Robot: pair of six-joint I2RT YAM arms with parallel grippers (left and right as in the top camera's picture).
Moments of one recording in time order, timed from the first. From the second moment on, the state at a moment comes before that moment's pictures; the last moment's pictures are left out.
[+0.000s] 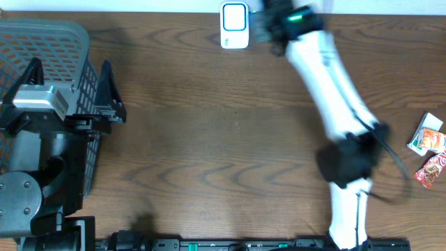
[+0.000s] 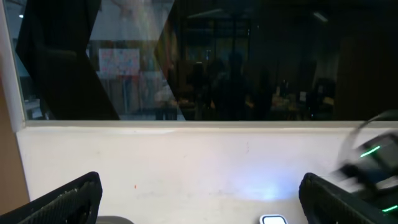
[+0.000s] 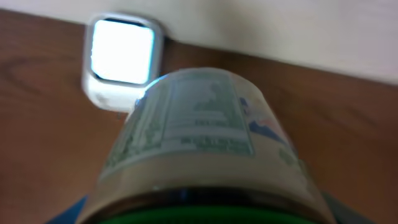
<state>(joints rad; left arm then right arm) 0.03 0.69 1.08 -0.15 0.08 -0.05 0.35 2.15 2.34 -1.08 0.29 0.12</state>
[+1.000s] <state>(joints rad) 0.03 0.55 1.08 -0.04 0.08 -0.33 -0.86 2.11 1.80 -1.03 0.24 0.30</state>
